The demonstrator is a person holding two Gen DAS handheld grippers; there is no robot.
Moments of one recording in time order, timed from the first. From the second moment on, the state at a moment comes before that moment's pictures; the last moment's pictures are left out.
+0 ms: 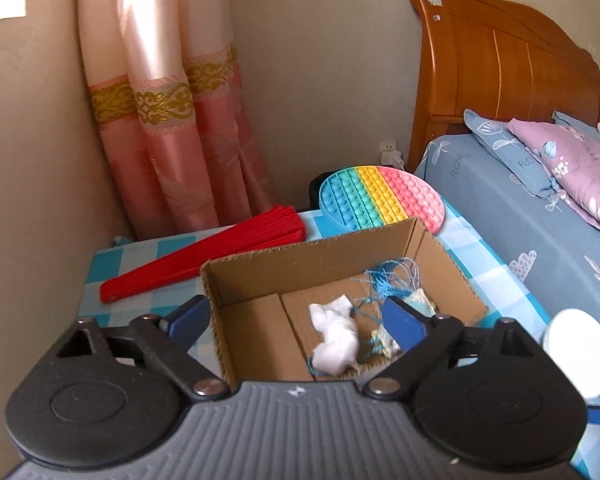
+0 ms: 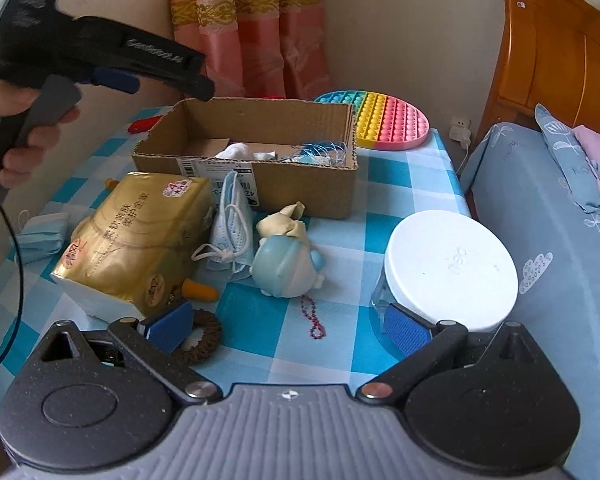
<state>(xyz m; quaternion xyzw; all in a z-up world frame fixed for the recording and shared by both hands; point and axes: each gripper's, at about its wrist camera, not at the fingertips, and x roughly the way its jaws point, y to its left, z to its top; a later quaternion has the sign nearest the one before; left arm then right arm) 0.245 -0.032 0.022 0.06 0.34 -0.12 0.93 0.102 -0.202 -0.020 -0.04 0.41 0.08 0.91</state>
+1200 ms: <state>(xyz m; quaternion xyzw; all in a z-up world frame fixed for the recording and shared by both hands) 0.096 0.060 -0.035 -0.01 0.37 -0.02 0.93 0.089 -0.176 -0.075 -0.10 0.43 0.17 0.88</state>
